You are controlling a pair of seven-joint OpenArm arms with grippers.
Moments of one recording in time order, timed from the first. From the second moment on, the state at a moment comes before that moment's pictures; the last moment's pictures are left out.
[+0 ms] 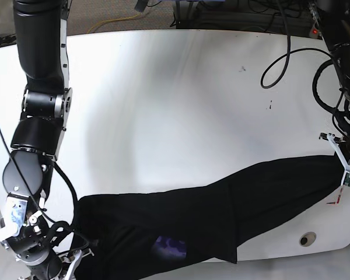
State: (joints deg) left arm -8.0 -28.1 -19.3 114.0 -5.4 -27.7 68.1; right arm 51.8 16.7 0.8 84.3 1.1 33.3 -53.0
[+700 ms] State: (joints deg) left arm 16.3 -26.6 -19.2 113.3 -5.3 -28.0 58.5; right arm 16.1 13.9 17.3 95.7 0.6 36.7 -53.8
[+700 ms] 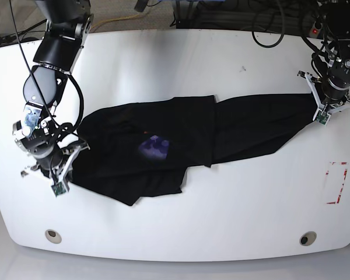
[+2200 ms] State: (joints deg) left arm 0.1 -19.1 -42.9 114.0 -19.1 -42.9 76.9; right arm 1.6 8.9 23.9 95.9 -0.2 40.3 -48.5
